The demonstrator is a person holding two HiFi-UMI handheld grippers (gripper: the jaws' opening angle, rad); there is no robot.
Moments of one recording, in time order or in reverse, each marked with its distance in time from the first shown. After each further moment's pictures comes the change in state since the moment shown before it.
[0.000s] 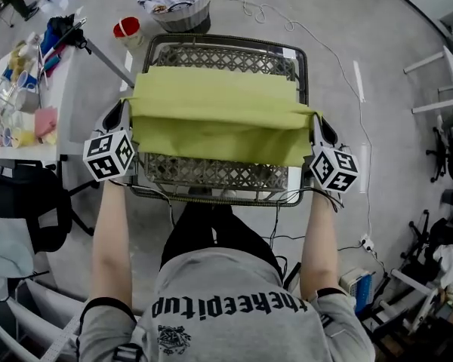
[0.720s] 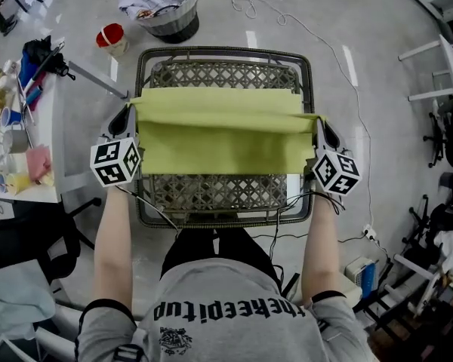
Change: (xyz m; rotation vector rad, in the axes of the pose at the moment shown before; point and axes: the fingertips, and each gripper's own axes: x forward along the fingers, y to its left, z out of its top) left arm 0.111 0.013 0.001 0.039 0.044 -0.119; right arm 0.069 -0.013 -0.002 0.059 0.052 -0.117
